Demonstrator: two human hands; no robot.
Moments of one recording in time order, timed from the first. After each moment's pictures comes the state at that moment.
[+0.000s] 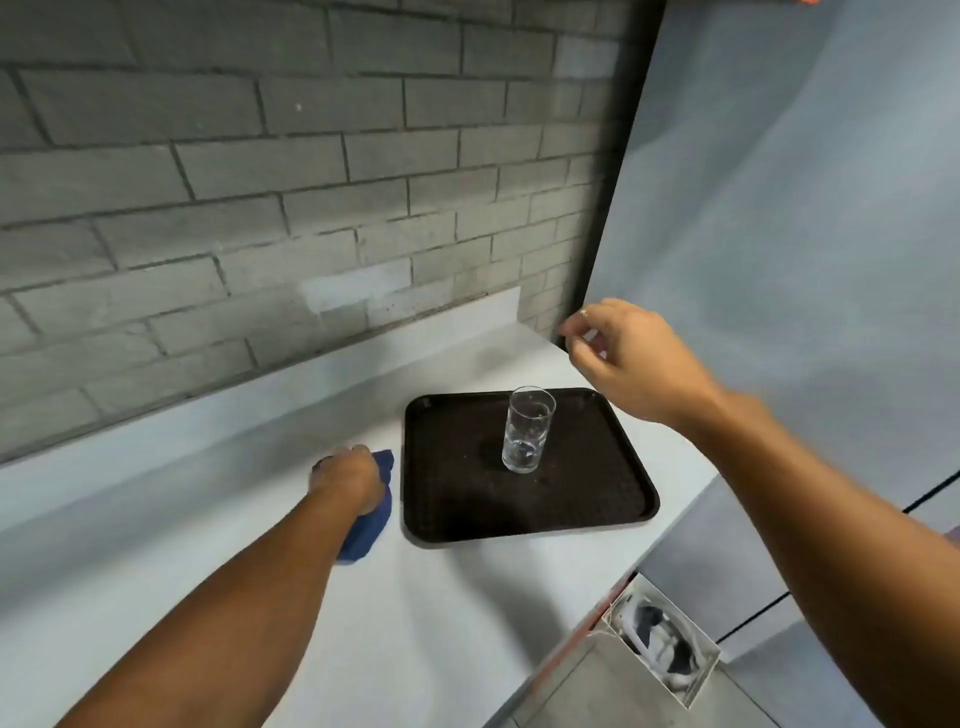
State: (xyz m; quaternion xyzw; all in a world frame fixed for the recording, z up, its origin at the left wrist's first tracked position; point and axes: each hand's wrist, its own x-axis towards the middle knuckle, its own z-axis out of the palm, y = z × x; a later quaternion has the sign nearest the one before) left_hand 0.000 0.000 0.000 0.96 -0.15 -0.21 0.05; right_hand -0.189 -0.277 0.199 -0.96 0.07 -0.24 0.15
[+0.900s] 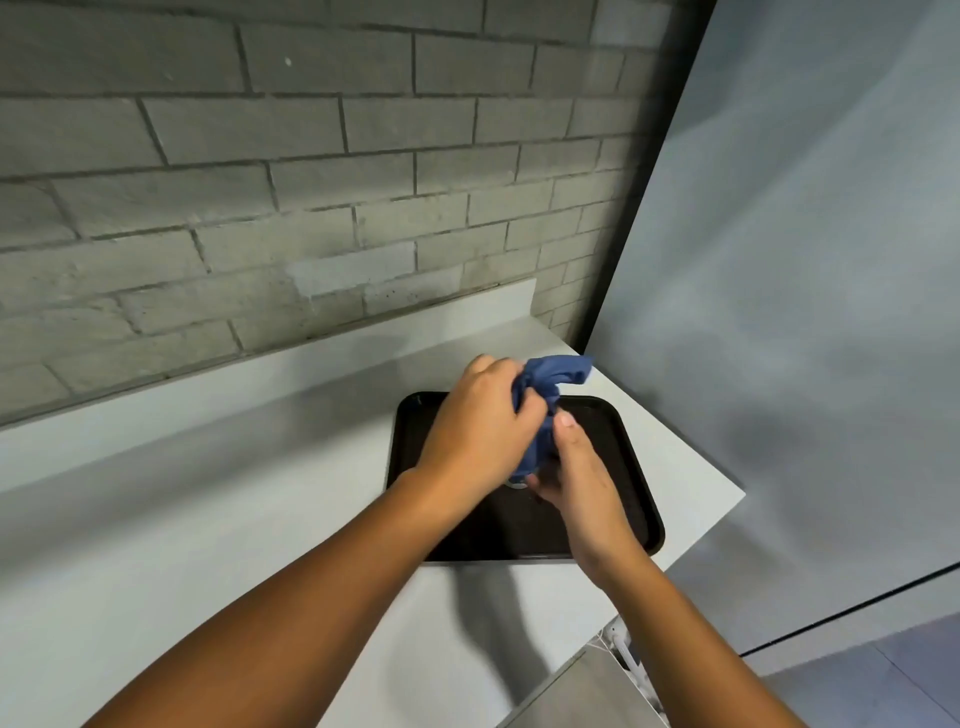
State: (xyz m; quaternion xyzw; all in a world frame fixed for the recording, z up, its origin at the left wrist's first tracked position) left_hand -0.091 -0.133 0.127 0.85 -0.28 0.04 0.44; right_hand -0.189 -0.237 0.076 -0.66 0.19 -0.14 0.72
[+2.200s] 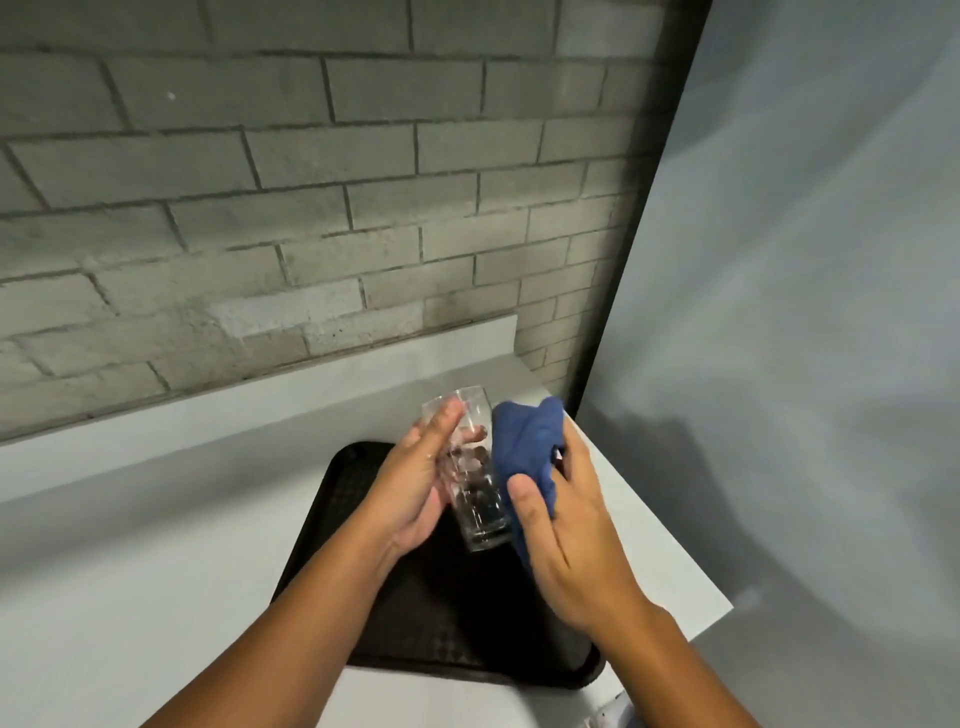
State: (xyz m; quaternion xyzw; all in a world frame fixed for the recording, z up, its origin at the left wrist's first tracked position) left_hand -0.032 -0.252 0.067 0.46 -0.01 -0.25 0.85; right_hand -0.164 -0.395 0.081 -0.86 0.02 -0.19 0.47
